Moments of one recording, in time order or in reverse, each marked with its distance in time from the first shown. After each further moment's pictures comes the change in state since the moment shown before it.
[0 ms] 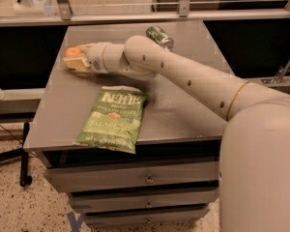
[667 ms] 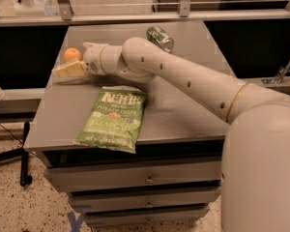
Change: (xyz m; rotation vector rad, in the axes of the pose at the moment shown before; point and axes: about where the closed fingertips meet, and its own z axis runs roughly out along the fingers) arm -0.001 0.012 0.001 -0.015 -0.010 0.029
